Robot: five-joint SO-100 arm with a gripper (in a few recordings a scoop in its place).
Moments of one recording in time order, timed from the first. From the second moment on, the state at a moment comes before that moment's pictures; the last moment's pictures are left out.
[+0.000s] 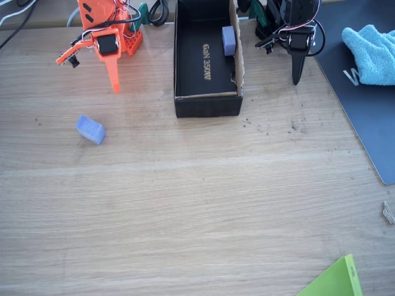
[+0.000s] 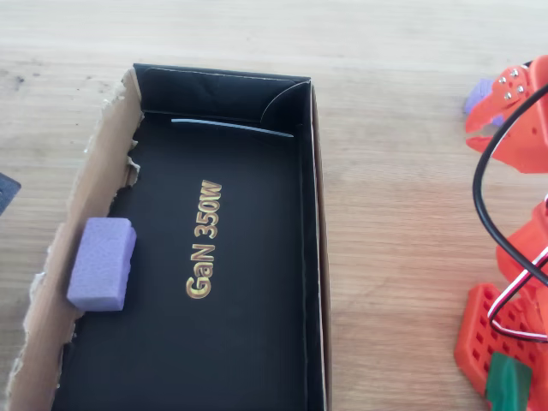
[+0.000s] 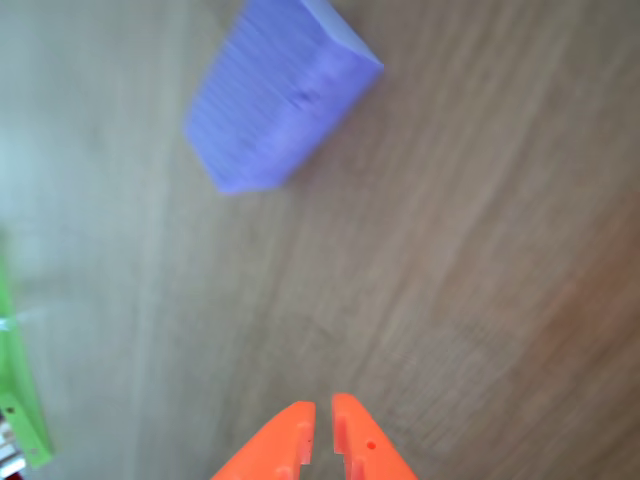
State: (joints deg) arm 79.3 173.6 163.7 65.7 11.3
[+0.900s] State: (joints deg) arm 71.8 164.4 150.0 64.5 19.1
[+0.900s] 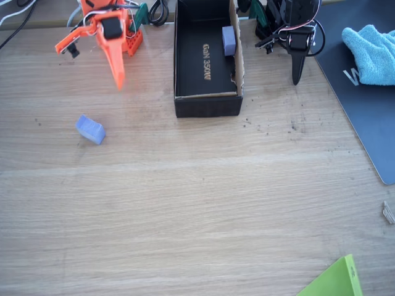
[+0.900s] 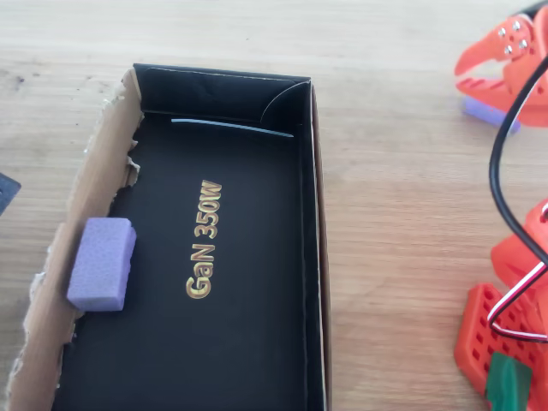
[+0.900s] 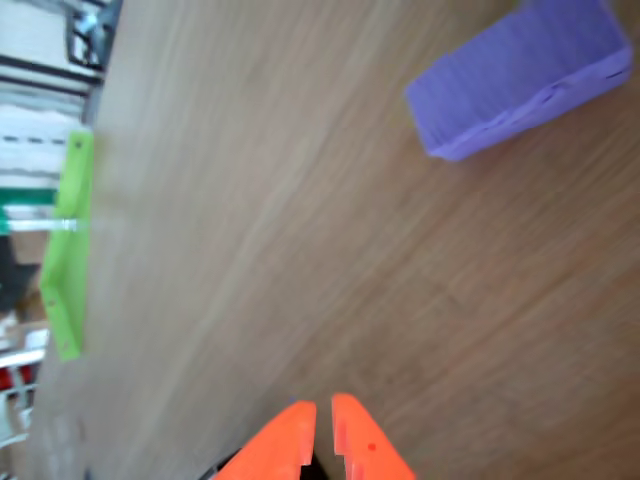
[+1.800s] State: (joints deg) arm 75.0 143.4 130.2 70.2 18.8
